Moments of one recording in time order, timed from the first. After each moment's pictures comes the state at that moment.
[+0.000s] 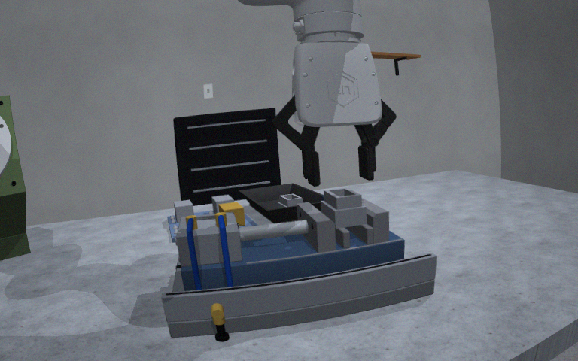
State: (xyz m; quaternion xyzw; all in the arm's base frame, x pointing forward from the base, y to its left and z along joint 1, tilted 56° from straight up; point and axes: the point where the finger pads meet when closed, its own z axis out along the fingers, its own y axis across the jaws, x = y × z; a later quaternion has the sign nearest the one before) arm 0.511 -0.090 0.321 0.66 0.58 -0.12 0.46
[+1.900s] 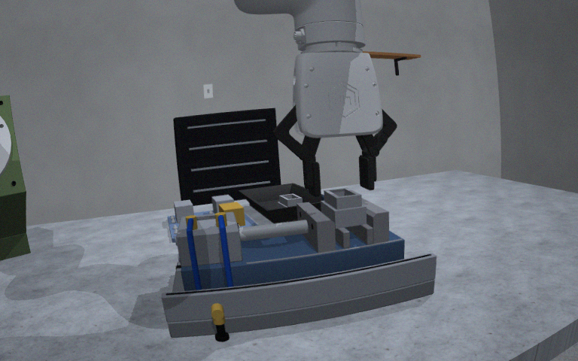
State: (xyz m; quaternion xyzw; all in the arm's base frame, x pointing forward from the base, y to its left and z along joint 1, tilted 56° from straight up) arm 0.516 -0.099 0.314 0.66 0.58 -0.12 0.46
